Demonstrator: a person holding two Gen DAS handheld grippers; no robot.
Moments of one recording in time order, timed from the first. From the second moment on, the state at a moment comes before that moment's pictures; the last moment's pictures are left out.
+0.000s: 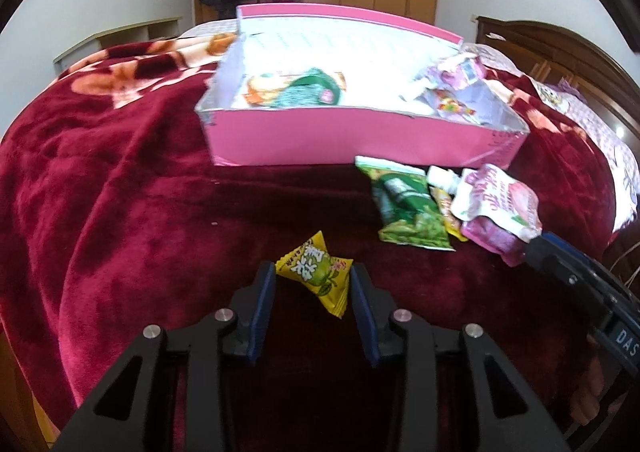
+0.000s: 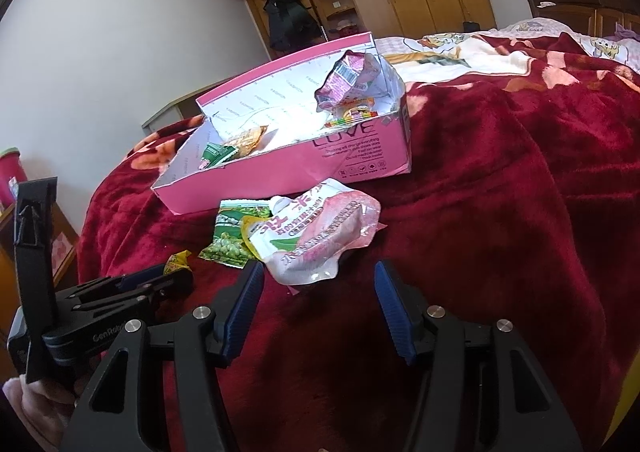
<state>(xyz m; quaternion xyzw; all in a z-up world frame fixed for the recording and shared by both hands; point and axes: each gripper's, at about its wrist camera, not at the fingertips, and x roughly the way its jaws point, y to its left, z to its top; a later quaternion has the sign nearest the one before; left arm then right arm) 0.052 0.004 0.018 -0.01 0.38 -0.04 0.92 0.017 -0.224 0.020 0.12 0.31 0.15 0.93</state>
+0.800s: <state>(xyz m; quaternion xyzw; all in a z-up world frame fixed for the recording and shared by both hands) 0.040 0.053 0.012 -0.04 0.36 -0.01 0.93 -0.005 -0.168 0.045 0.08 0.30 0.15 0.94</state>
